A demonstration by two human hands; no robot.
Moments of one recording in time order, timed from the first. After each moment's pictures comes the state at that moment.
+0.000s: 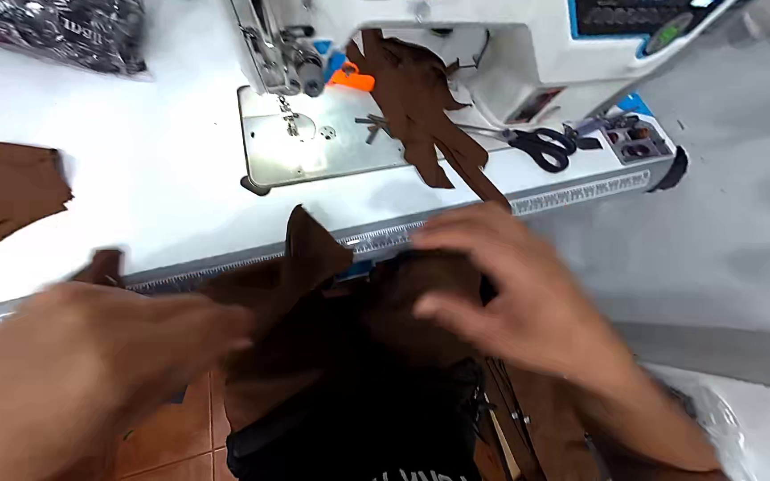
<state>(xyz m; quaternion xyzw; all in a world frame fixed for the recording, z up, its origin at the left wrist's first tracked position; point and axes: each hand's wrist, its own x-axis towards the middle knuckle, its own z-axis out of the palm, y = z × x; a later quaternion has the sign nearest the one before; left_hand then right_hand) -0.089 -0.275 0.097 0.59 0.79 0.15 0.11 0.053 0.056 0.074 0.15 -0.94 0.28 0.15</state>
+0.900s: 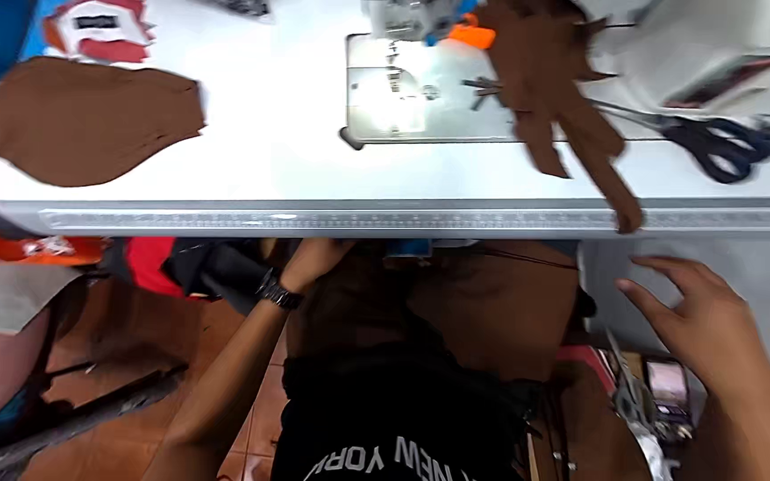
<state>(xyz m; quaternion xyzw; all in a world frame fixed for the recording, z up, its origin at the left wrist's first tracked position) -0.107 -0.254 -0.127 0.29 0.88 0.36 0.07 0.123 0.213 -0.062 -0.13 -0.96 0.24 0.03</state>
